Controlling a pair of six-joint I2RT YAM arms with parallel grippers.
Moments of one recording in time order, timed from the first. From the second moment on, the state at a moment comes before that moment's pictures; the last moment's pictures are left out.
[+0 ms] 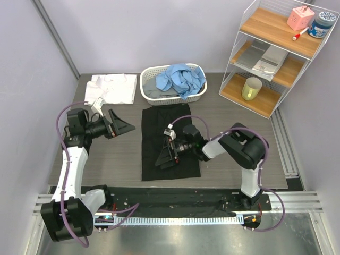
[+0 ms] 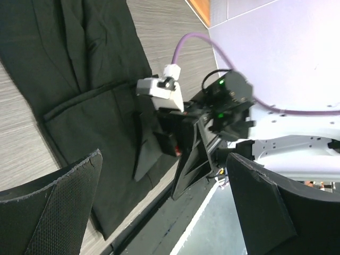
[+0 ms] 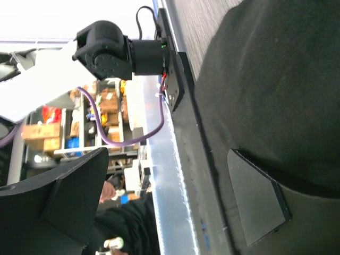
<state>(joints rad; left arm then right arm) 0.17 1.01 0.77 -0.36 1.04 -0.45 0.76 1.94 0.70 0.84 -1.01 1.05</state>
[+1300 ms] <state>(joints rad) 0.17 1.00 0.83 -0.49 0.96 -0.32 0.97 2.02 0.85 0.74 -0.93 0.94</state>
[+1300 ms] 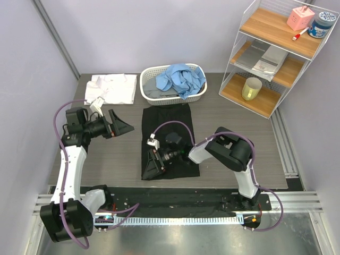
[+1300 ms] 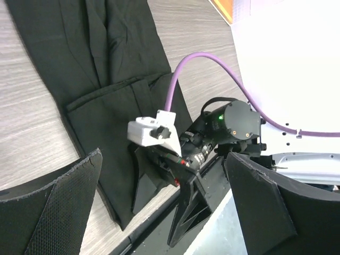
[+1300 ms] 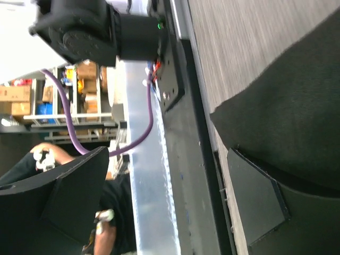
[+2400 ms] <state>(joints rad) 0.14 1.11 0.87 -0.48 0.94 -0.23 0.45 1.55 0.70 -0.63 -1.14 0.00</state>
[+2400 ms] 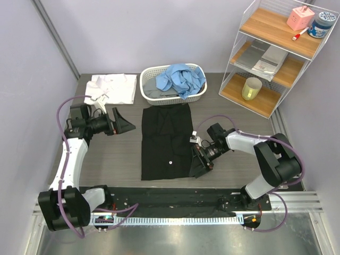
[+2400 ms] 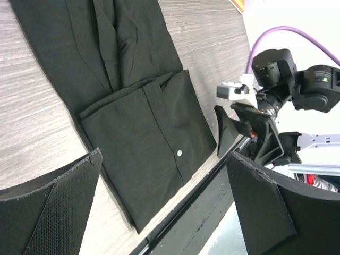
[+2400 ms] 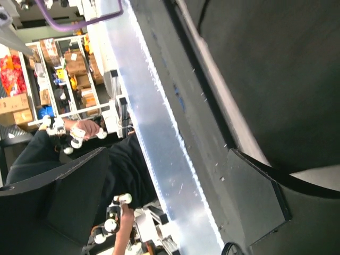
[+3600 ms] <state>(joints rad) -1.33 1.01 0.65 -0.51 -0.23 0.53 0.49 1.91 1.23 -0.35 -0.95 0.21</state>
